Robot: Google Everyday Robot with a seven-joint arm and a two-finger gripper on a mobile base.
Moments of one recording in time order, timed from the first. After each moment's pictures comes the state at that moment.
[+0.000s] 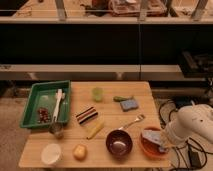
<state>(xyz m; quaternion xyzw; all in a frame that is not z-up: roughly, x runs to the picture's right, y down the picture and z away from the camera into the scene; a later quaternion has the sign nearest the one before) 0.299 0.259 0.714 -0.33 -0.10 -0.04 0.94</state>
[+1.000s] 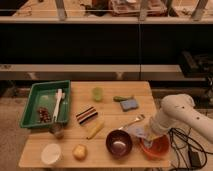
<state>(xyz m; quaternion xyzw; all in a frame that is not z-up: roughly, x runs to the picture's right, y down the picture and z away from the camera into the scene) 0.228 0.236 0.718 -0.35 -0.18 -0.10 0.91</state>
